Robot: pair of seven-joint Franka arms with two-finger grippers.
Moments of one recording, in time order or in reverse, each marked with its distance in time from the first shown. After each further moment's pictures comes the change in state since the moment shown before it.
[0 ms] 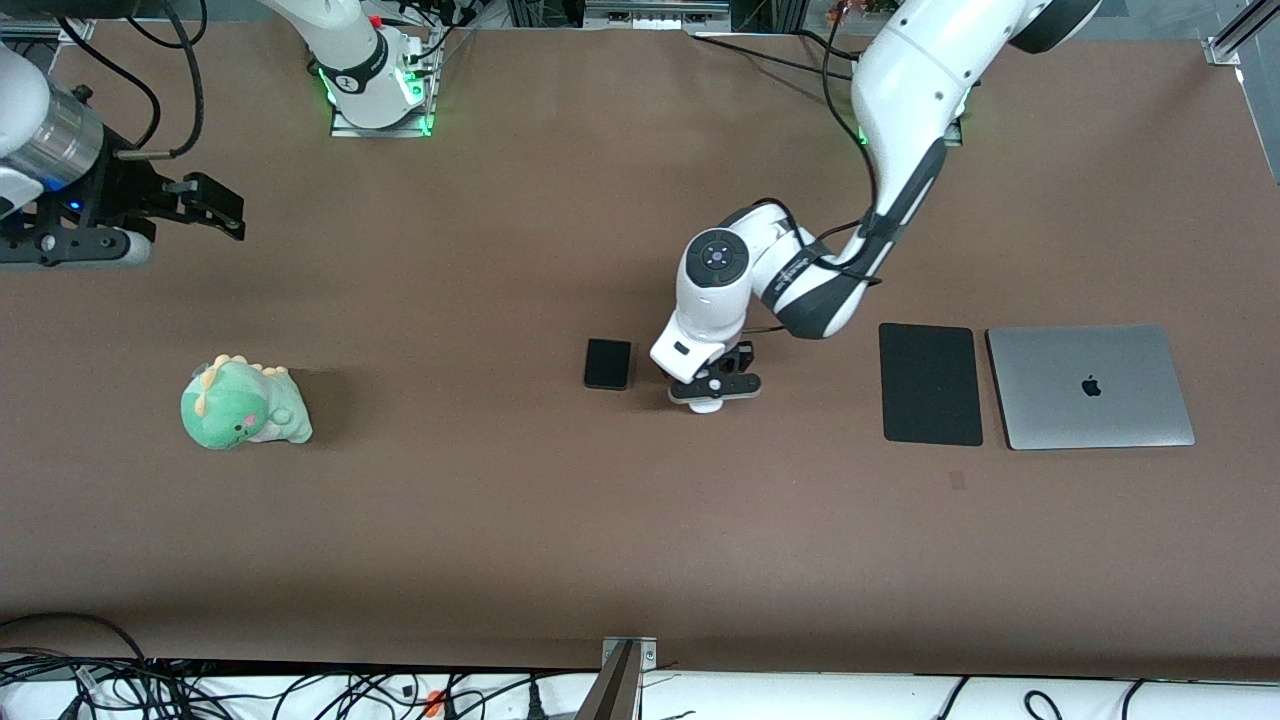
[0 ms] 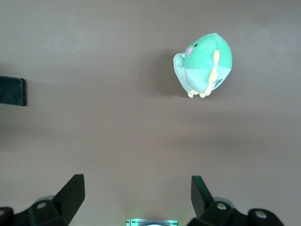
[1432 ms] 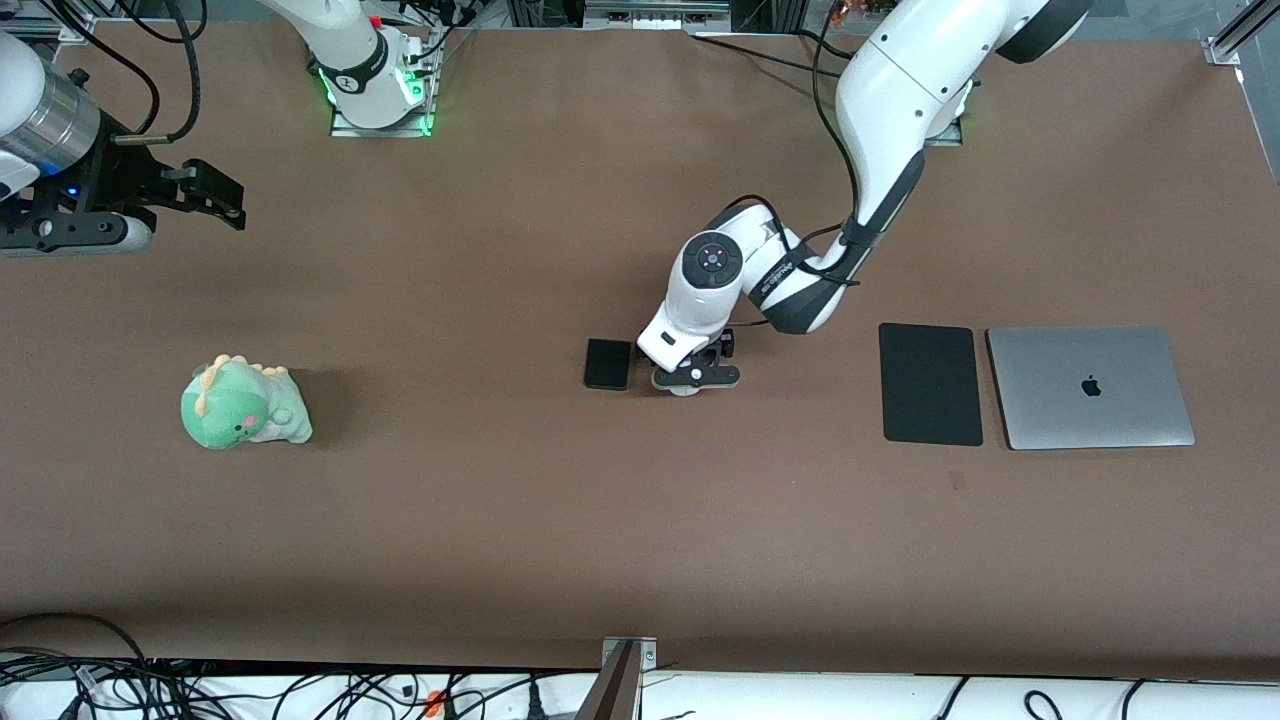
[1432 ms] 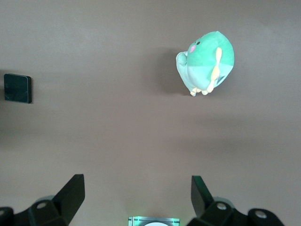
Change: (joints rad) left arm -0.049 0.095 -0.016 -0.052 -0.059 0.178 -0.014; right arm 0.005 -0.051 -0.001 -0.020 0.007 -0.008 0.003
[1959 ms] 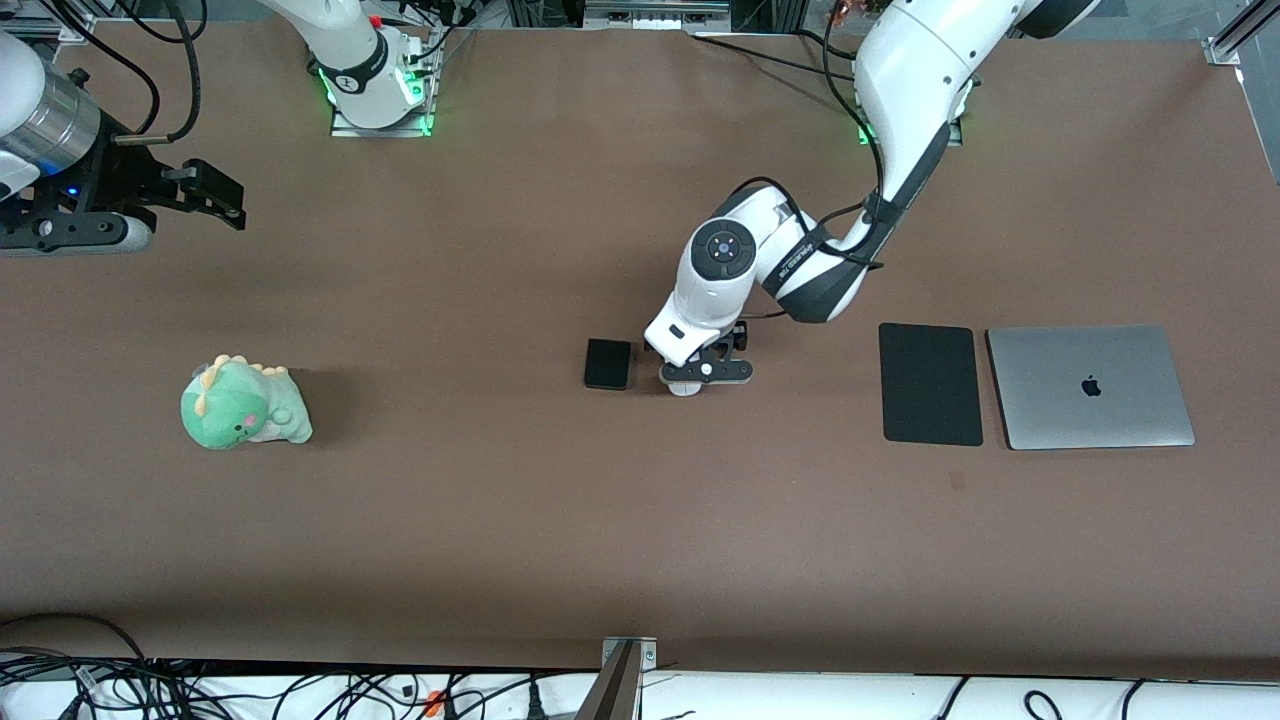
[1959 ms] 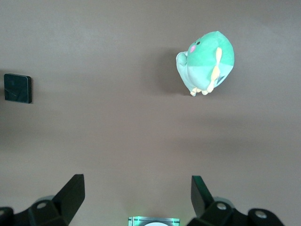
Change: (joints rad) left arm 0.029 -0.077 -0.004 0.001 -0.080 -0.099 0.105; right arm 0.000 0.000 0.000 0.000 0.000 0.000 0.000
